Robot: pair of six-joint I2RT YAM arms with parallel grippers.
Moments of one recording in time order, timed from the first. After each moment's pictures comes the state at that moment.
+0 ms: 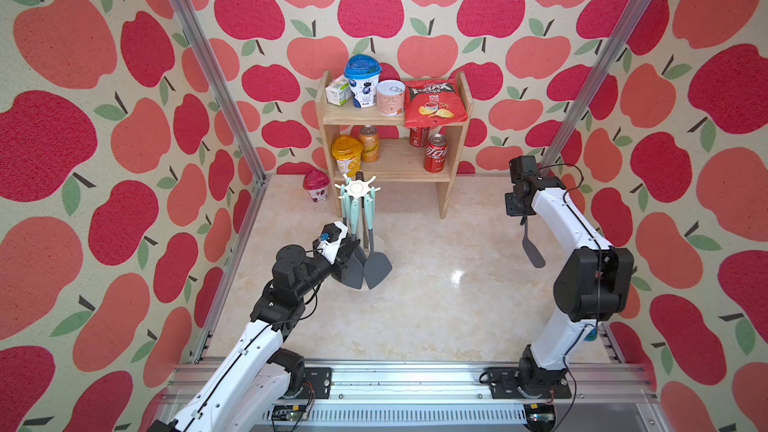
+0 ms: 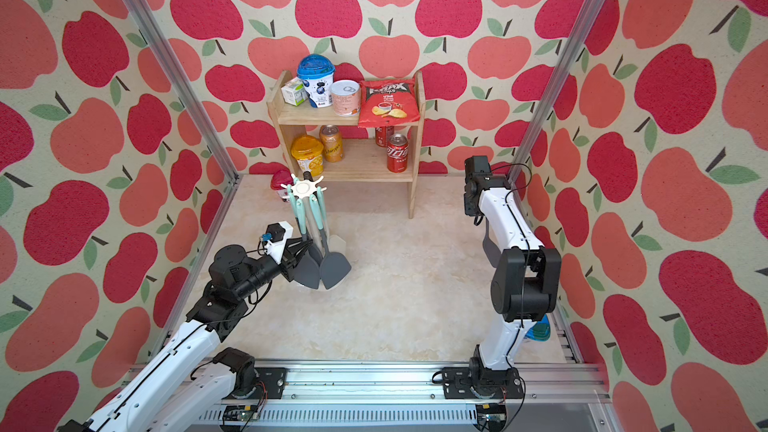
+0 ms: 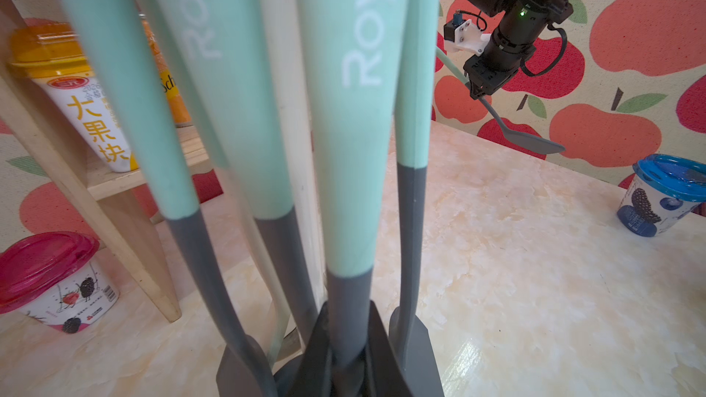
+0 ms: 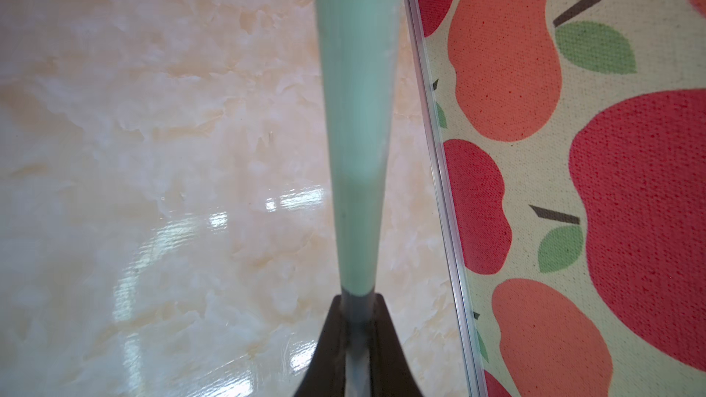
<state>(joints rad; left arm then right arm) -0.35 0.76 0.53 0.08 0.39 0.10 0.11 1.81 1.62 -0.89 0.44 0.01</state>
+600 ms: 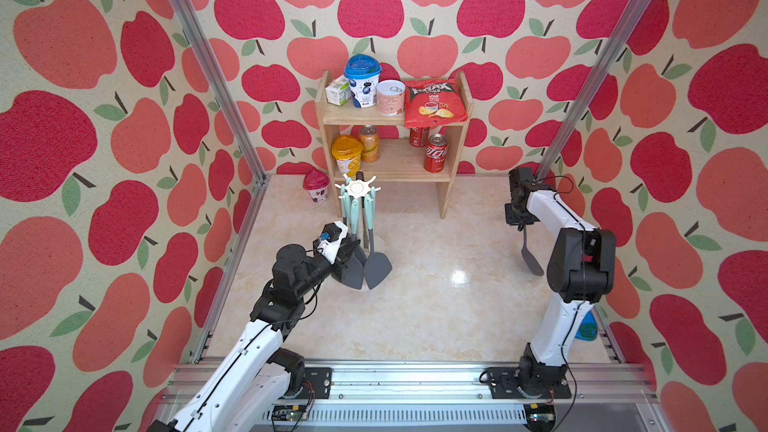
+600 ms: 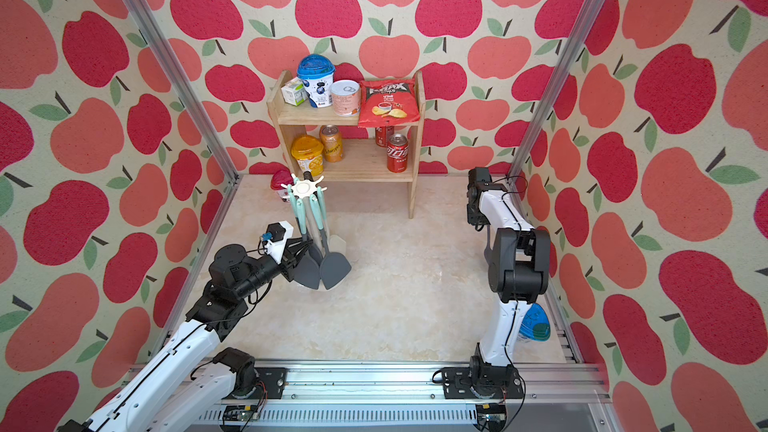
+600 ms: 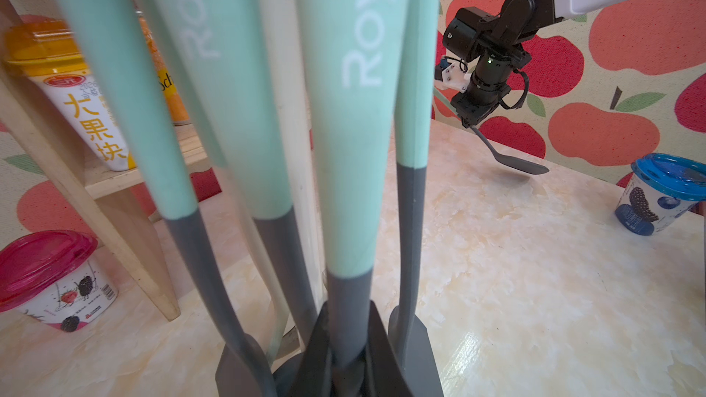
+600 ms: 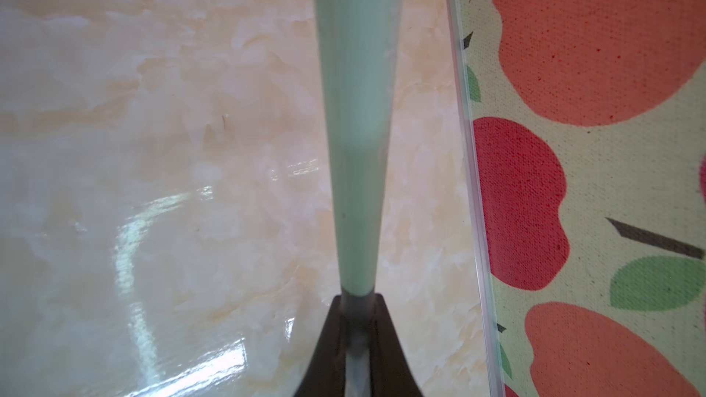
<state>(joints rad) -0.36 0.76 0.54 0.07 0.39 0.10 0.05 1.98 1.59 -0.81 0.43 0.00</state>
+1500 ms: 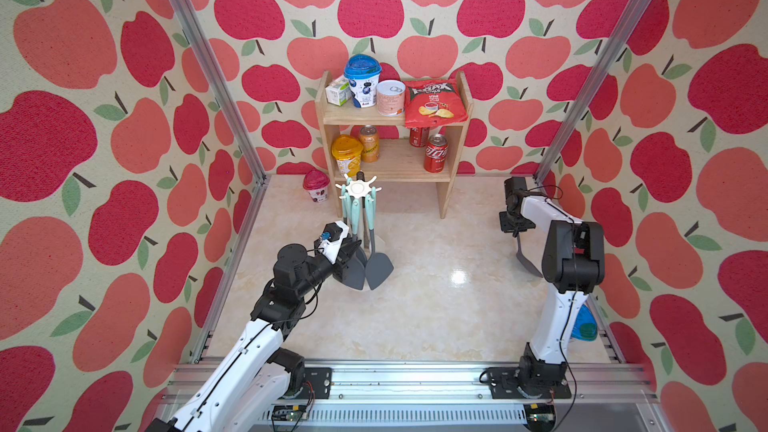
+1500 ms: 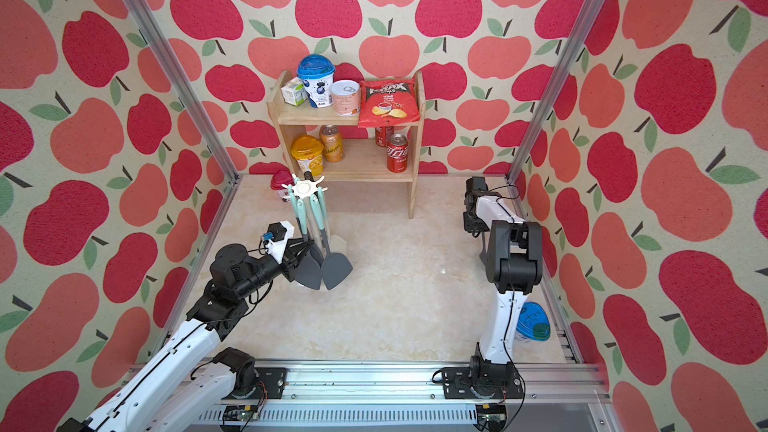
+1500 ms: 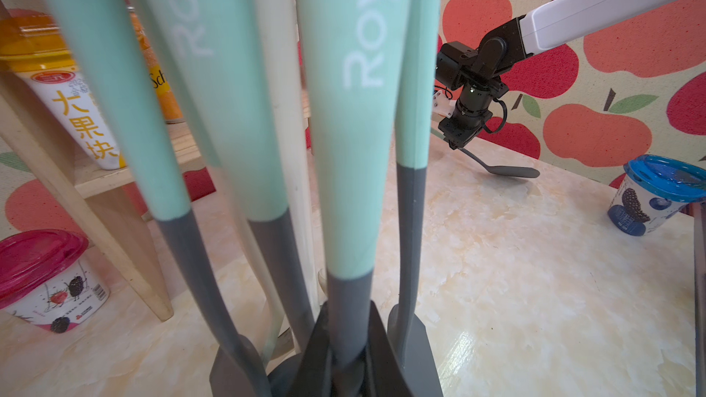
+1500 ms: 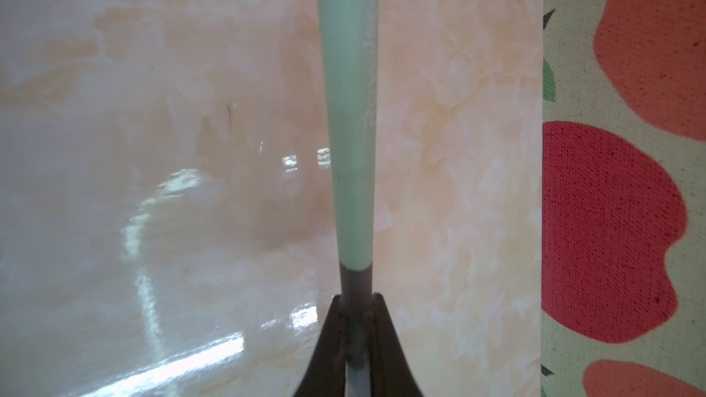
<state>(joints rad) -0.37 0.77 0.54 0.07 0.39 0.08 0.04 2.08 1.55 -0.70 0.37 -0.04</state>
